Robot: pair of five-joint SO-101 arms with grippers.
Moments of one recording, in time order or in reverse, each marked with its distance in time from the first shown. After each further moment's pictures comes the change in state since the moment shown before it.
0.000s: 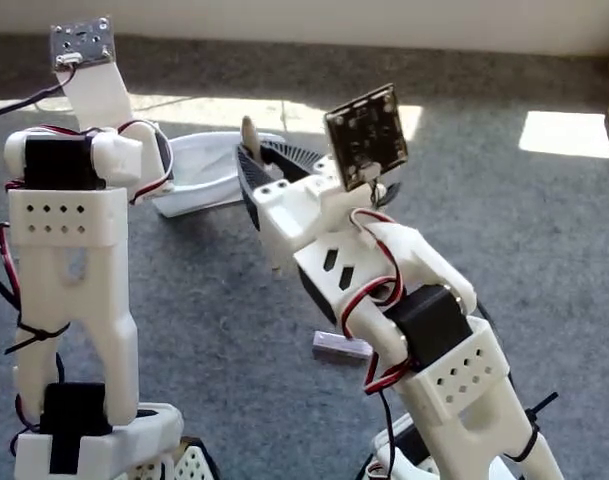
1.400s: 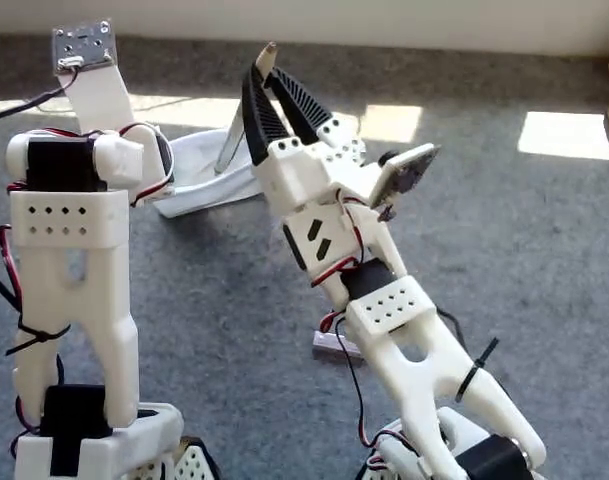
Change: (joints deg) left arm 0.0 -0.2 1.4 0.0 0.0; right arm 6.5 17.1 27.9 -80.4 -10.5
